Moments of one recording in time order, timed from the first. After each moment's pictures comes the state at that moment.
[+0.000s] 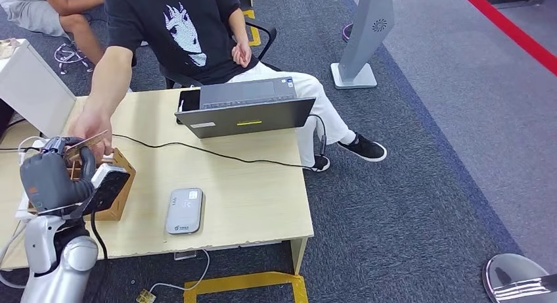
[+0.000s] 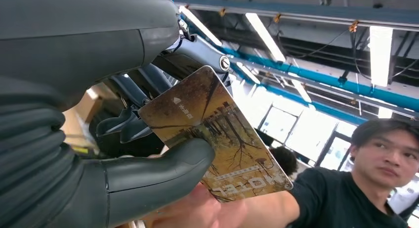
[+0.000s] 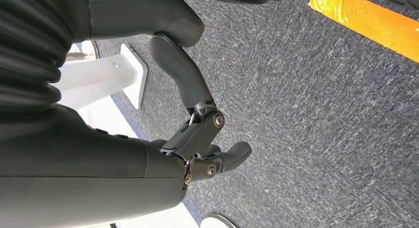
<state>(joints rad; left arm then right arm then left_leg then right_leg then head) -0.36 0.09 -0.17 -1.20 -0.99 0.62 -0.16 -0.18 0.11 1.54 -0.11 -0.76 -0.43 0.23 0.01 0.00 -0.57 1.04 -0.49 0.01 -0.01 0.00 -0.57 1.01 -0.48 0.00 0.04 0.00</state>
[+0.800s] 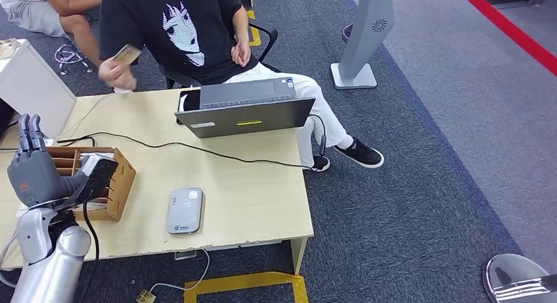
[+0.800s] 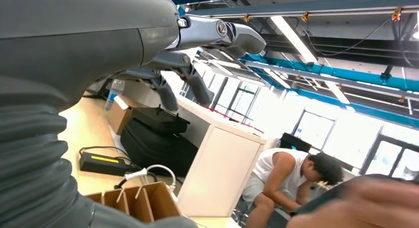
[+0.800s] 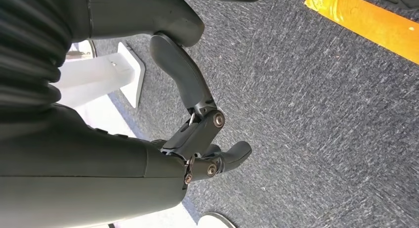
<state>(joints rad) -0.46 0.10 -0.10 -0.97 -1.03 0.68 -0.20 -0.18 0.11 1.54 -0.11 -0.76 -0.43 0.23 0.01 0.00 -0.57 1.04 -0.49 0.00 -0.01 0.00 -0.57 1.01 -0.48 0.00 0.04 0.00</state>
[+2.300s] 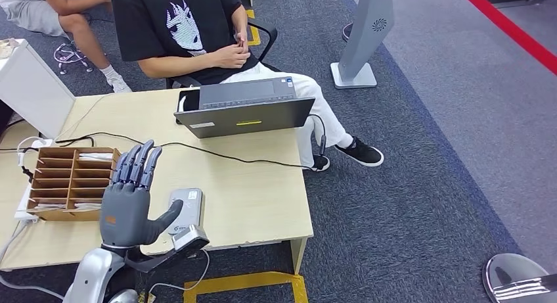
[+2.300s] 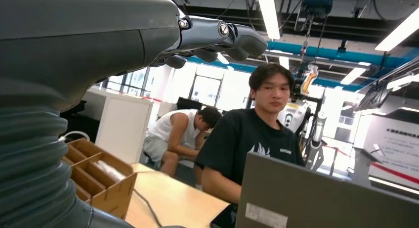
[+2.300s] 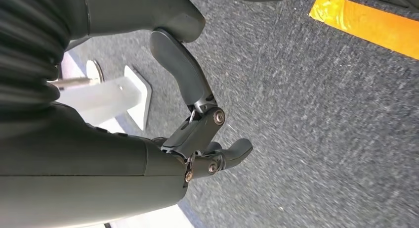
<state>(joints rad) -0.14 0.15 -0.57 -1.59 -1.17 0.39 -0.01 -0.15 0.10 1.52 -0.11 -0.88 -0.45 0.19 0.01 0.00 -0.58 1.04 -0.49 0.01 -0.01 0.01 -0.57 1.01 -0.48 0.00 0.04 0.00</state>
